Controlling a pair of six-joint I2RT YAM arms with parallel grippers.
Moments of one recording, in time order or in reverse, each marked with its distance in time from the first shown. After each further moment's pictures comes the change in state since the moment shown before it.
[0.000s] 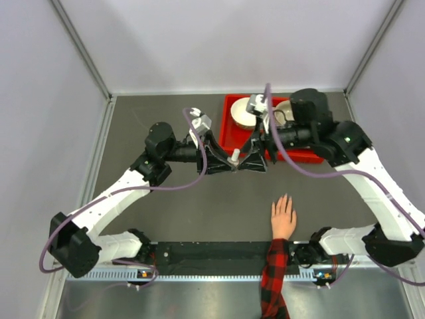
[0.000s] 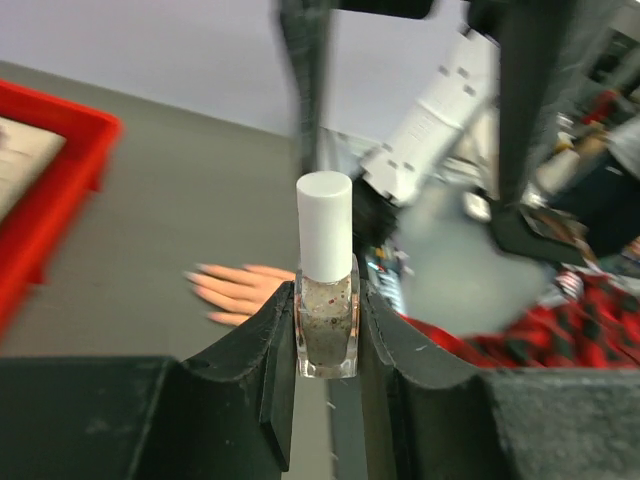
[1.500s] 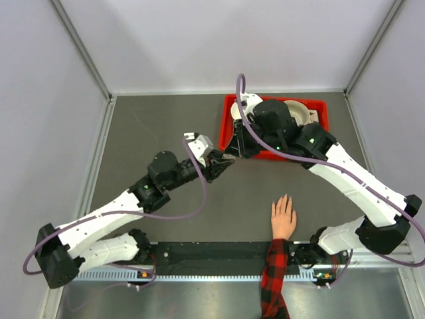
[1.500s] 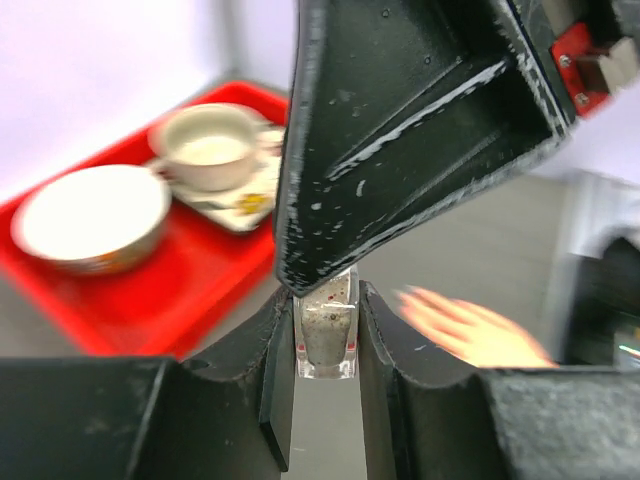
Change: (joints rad) left arm -0.220 -0.180 -0.183 -0.036 -0.711 0.301; right arm 0.182 0.139 -0.026 0.078 0.597 0.465
